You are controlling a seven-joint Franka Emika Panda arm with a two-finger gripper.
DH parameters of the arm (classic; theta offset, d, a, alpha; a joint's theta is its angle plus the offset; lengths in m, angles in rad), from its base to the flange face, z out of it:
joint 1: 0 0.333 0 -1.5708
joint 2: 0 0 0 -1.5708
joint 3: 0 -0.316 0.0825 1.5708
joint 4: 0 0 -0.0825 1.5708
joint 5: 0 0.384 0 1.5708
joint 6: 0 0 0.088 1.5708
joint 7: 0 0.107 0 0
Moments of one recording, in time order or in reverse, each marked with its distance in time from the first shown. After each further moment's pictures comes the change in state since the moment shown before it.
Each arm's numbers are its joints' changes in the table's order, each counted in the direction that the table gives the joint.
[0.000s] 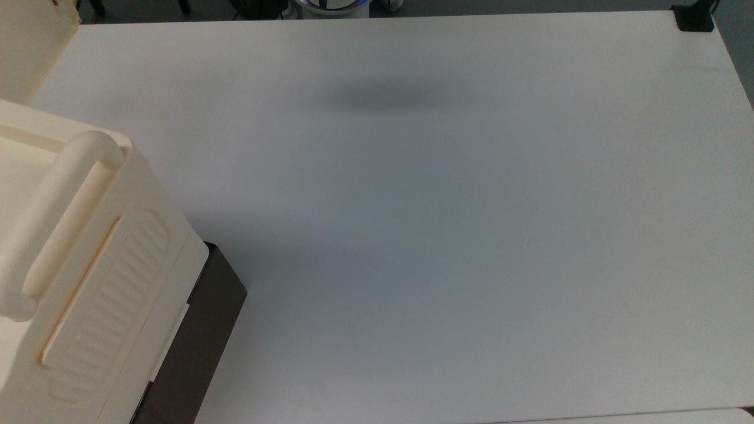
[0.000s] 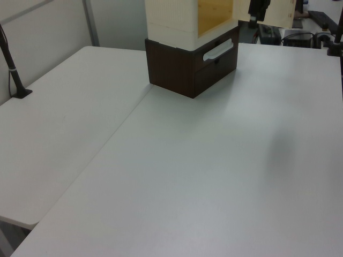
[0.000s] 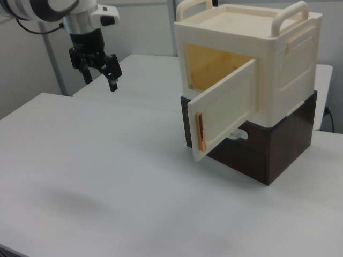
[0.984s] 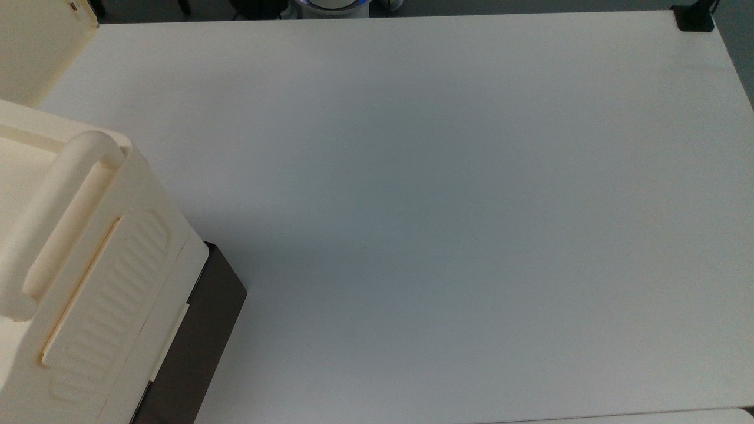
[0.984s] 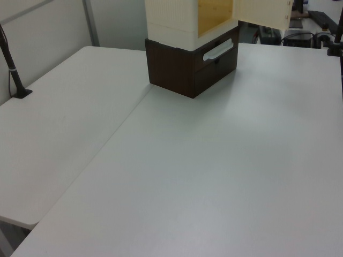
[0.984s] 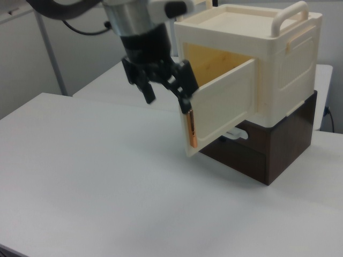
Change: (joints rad) arm -0.206 -0.143 0.340 -0.001 -0.091 -0.041 -0.431
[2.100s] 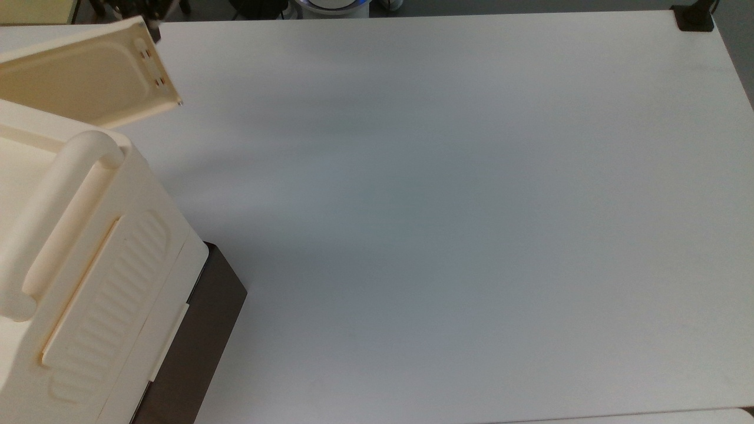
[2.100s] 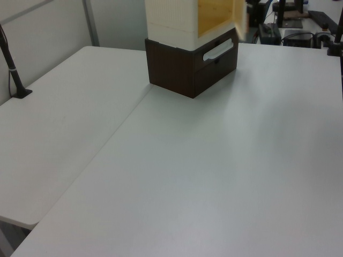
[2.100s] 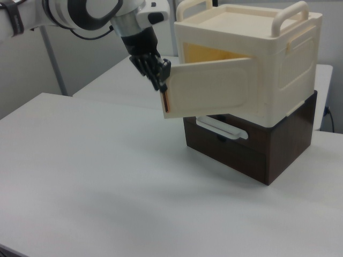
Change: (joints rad) arm 0.177 0.206 -0.139 -0.042 -0.012 0.209 0.431
